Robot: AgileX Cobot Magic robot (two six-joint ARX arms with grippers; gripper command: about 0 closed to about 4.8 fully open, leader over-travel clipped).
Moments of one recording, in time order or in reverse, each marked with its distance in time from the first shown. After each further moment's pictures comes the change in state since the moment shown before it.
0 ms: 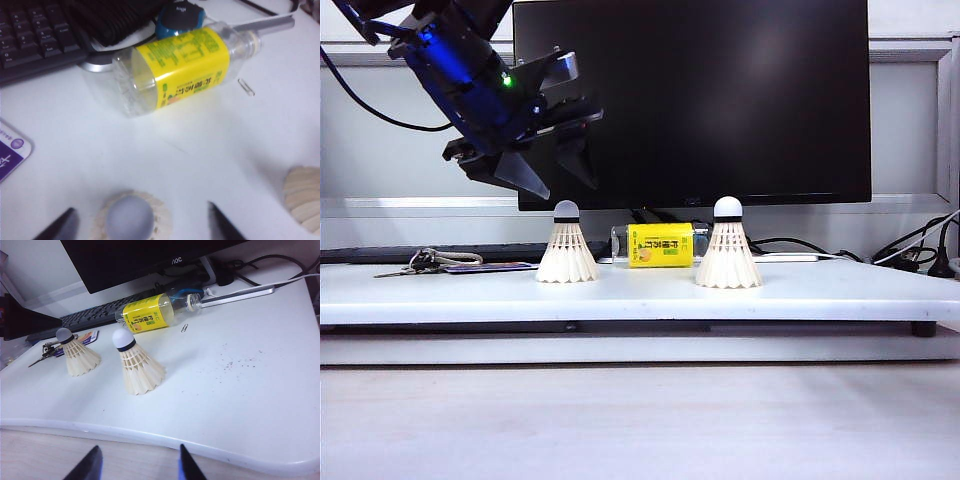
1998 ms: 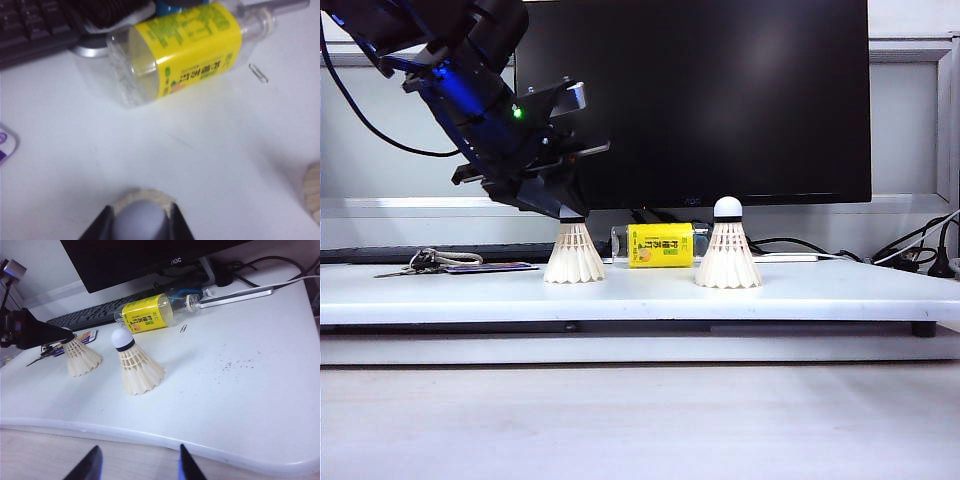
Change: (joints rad) left arm 0.000 0.072 0.000 0.048 -0.001 0.010; right arm 0.000 0.000 0.000 0.000 0.002 -0.010
